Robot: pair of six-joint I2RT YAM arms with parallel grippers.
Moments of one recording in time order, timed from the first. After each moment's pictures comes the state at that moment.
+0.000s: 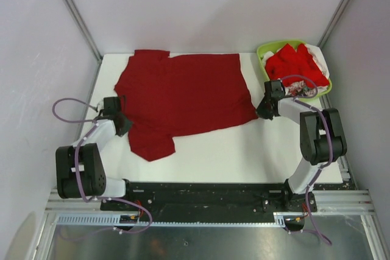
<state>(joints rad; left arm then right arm) 0.11 1.38 0.71 -0.33 -0.17 -0.69 0.15 1.76 1.02 -0.27 0.06 0.68</state>
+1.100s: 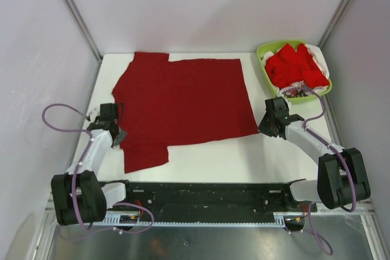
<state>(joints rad) 0.11 1.15 0.68 -0.65 -0.36 -0.70 0.26 1.32 0.73 -0.41 0.13 0.68</state>
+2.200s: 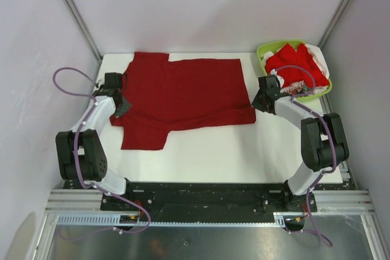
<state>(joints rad) 0.05 1.53 1.09 -0.61 -0.30 -0.57 0.23 1.67 1.05 -0.24 0.17 0.64</state>
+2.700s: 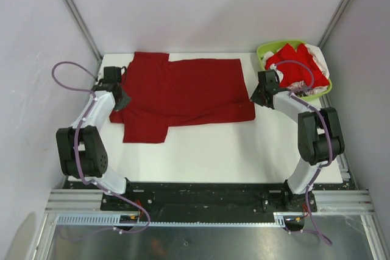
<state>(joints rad) 0.05 1.57 1.18 -0.61 -0.27 -0.57 0.22 1.75 1.14 -0.22 0.17 0.64</state>
